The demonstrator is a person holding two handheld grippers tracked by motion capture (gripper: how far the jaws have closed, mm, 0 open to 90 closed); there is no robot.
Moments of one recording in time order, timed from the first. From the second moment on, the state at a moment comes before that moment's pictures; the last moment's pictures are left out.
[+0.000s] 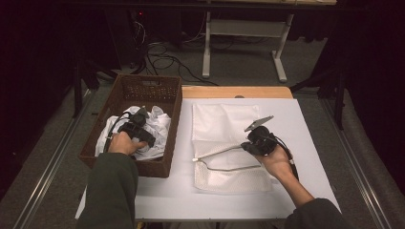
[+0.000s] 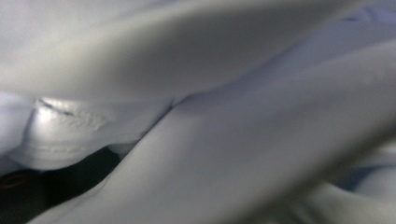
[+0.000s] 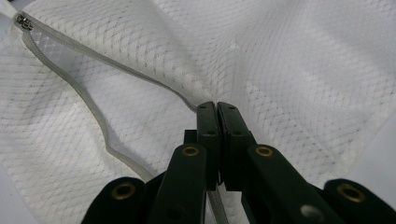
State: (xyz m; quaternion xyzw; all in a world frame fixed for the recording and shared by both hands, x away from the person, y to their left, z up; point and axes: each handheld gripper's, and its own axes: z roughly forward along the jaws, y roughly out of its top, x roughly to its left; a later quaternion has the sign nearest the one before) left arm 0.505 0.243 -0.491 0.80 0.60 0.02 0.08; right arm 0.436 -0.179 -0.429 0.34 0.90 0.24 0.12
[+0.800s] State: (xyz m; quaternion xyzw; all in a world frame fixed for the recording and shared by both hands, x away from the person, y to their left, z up) left arm 0.482 0.242 -0.442 0.80 0.58 0.05 0.13; right arm 0.436 -0.184 -0.411 0.33 0.90 0.25 0.12
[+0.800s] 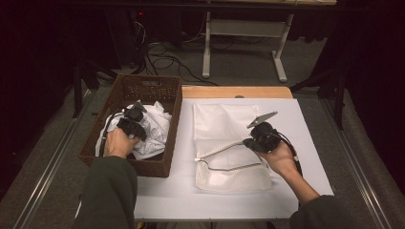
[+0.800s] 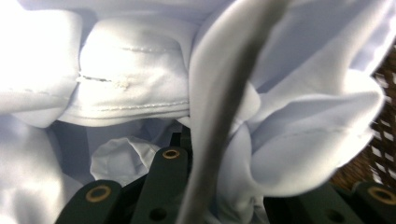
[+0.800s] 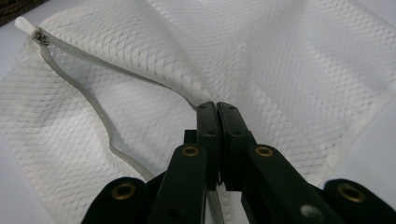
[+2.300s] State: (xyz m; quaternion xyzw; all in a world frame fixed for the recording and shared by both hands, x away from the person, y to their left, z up) left arm 0.393 0.212 -0.321 0.84 0.48 0.05 0.26; right arm 0.440 -0.179 -0.409 0.33 0.90 0.26 0.12
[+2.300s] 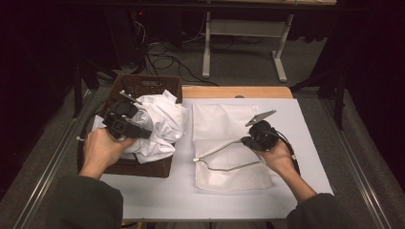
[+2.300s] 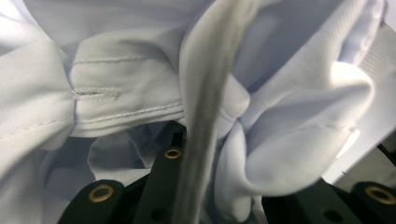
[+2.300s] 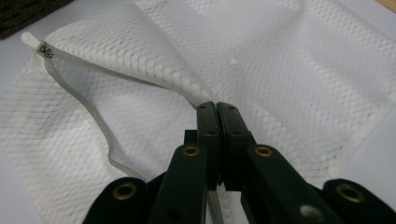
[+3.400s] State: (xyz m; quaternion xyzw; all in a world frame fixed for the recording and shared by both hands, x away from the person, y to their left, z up) left arm 0.354 0.060 -0.346 0.91 0.32 -0.07 0.26; right arm 0.457 -0.190 -0.399 0.36 0.88 0.27 0.15
